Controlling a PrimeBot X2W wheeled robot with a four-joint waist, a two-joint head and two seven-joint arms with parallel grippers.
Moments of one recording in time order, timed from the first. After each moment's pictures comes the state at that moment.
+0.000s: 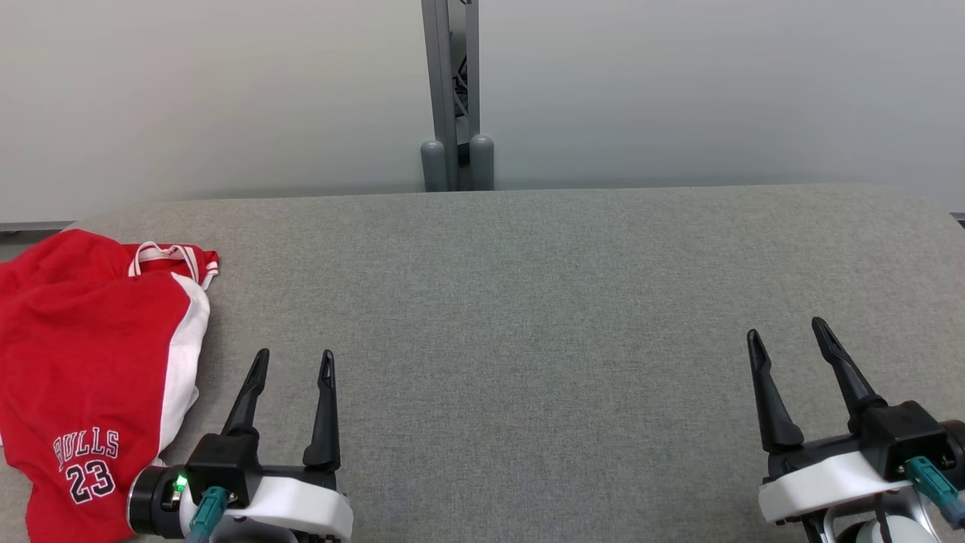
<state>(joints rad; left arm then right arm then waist) -0.03 0.05 -0.14 0.15 -0.16 0.10 -0.24 -0.06 -0.04 0.00 0.13 0.01 0.13 -0.24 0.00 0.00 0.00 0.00</state>
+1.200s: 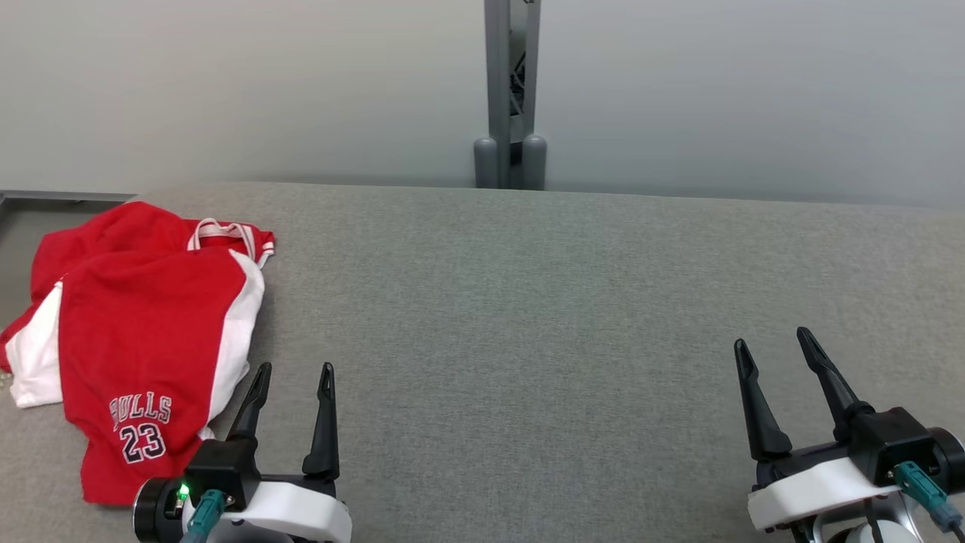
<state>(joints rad) -0.03 0.05 -0.14 0.23 -0.18 0.08 -0.26 -0.07 -0.05 0.03 0.18 0.04 0.13 -0.26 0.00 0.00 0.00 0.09</state>
